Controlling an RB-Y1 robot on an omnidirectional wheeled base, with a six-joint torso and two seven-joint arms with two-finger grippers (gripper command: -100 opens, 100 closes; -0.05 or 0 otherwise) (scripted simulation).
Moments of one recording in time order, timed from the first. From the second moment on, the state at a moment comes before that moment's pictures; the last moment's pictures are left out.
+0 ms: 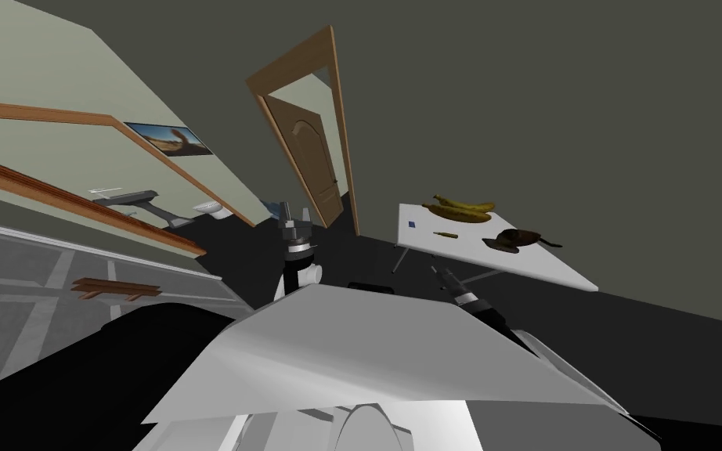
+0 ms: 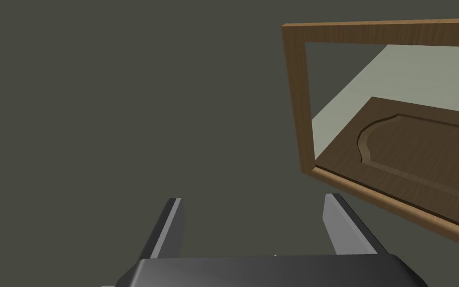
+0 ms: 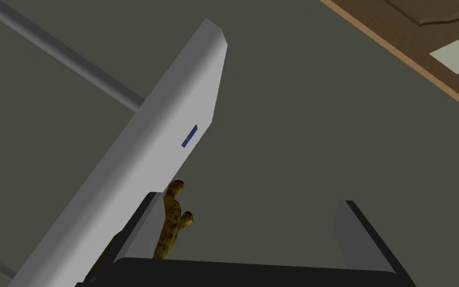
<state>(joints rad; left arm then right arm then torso) 0.49 -0.03 0.06 -2.33 -0.04 -0.53 0.17 0.73 -0.77 0.12 -1.88 -0.09 -0.42 0.07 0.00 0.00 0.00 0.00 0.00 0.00</state>
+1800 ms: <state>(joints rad) 0.49 -0.03 0.06 -2.33 -0.04 -0.53 0.17 0.75 -1.32 0.22 -1.55 0.12 -0.51 0.19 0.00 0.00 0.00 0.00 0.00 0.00</state>
